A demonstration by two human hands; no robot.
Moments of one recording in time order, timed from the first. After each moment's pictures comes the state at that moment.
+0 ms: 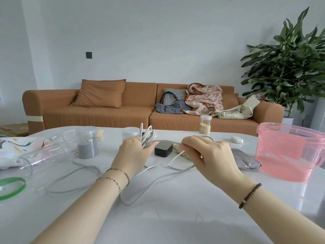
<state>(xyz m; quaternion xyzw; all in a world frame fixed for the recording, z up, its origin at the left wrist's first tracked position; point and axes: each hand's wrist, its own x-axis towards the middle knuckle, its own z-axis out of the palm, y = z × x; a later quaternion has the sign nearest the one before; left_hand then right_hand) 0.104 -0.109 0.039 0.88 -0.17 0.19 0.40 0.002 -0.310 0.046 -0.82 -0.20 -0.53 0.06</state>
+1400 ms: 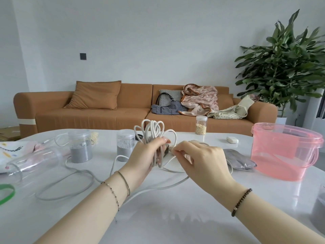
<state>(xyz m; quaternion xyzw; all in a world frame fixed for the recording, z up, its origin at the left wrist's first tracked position) 0.073 -0.142 0.050 0.60 -0.21 -0.09 0.77 0.004 -0.301 0.036 -0.83 -0.15 -0.53 0.03</state>
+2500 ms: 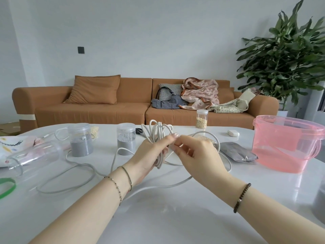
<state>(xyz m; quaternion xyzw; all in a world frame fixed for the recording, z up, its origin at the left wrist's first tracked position) 0.079 -0.143 0.035 0.67 -0.26 -0.11 0.69 0.004 -0.288 0.032 -0.88 -0.07 -0.39 0.25</state>
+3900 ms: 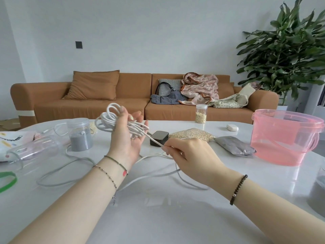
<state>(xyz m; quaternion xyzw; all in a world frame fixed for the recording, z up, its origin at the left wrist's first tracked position) 0.085 -0.126 0.064 0.30 -0.07 -0.05 0.95 0.000 -0.283 0.030 -0.92 -0.14 -0.34 0.12</state>
